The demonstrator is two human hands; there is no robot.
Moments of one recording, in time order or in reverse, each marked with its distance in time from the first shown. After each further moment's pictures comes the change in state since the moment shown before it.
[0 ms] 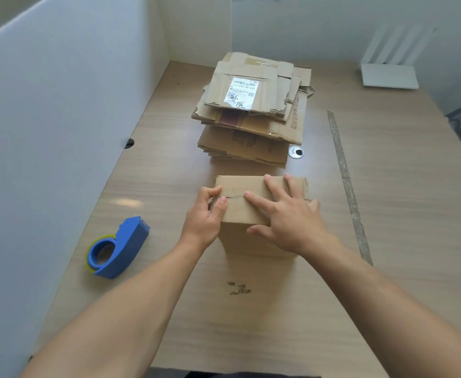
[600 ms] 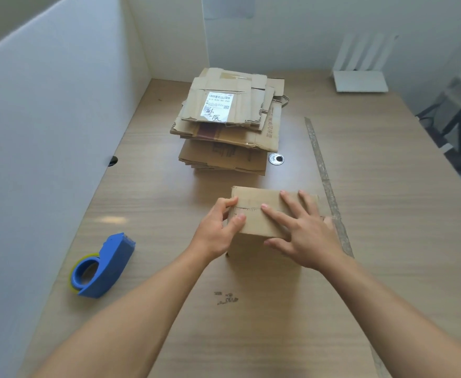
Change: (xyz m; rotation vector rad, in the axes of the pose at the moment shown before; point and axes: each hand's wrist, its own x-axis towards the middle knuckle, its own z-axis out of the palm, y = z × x) left_hand -0.008 0.029 0.043 0.051 -0.277 0.057; right_hand -0.036 0.066 0.026 0.090 0.073 0.093
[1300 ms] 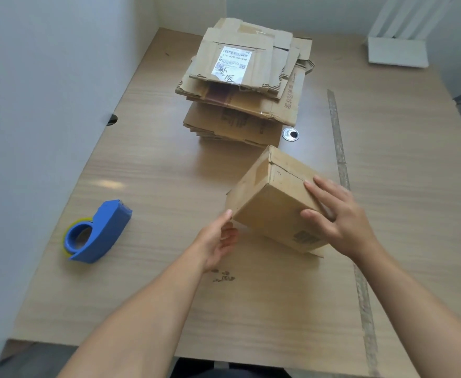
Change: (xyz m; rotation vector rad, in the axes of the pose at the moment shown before) left_hand -0.008 -0.066 0.036 -0.719 0.042 -0.778; right_hand 0.006 0.061 0.027 0.539 0.239 -0.075
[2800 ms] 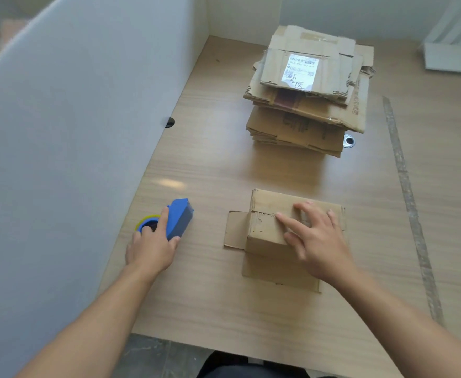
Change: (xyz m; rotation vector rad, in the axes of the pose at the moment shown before) left_hand -0.053 0.034 -0.250 1.419 0.682 0.215; right_hand -0.004 -0.124 0.131 -0.333 -0.173 -0.048
